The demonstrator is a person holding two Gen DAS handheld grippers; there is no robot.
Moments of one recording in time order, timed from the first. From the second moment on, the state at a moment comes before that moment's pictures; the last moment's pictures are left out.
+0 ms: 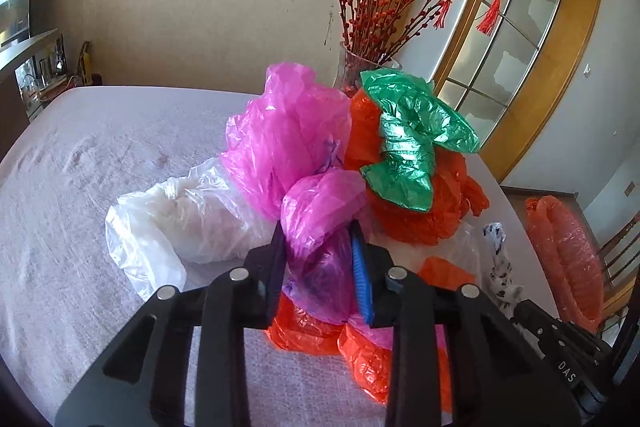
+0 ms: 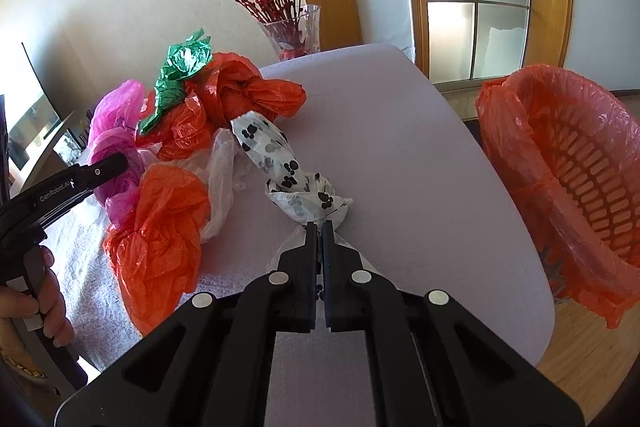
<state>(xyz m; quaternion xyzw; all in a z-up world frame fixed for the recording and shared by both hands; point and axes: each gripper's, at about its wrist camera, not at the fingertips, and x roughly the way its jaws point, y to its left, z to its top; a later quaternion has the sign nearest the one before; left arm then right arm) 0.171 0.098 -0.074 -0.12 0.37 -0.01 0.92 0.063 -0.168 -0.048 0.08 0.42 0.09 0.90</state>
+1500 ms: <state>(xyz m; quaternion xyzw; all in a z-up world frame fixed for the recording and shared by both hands) 0.141 -0.106 -0.026 -0.03 0.32 -0.23 0.92 0.032 -0.319 0.032 0.16 0.27 -0.05 0.95</state>
